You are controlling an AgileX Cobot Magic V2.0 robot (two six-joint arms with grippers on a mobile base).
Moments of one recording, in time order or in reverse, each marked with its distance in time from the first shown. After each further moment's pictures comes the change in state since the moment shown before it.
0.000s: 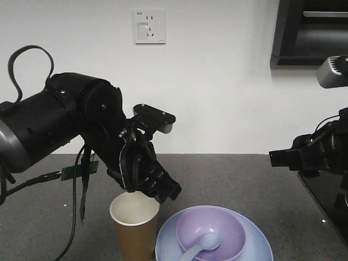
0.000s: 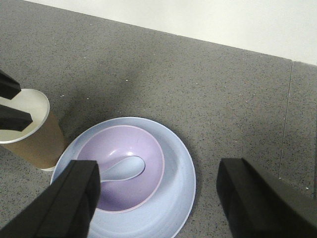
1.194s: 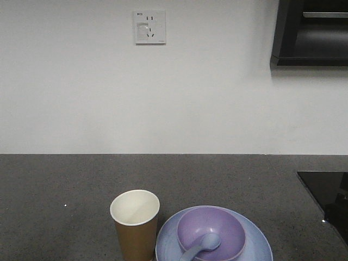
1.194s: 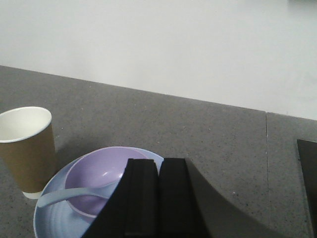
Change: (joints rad) left arm -0.003 -1.325 1.112 0.398 -0.575 -0.271; right arm 0.000 -0.503 0.703 0.176 -0.588 -0.202
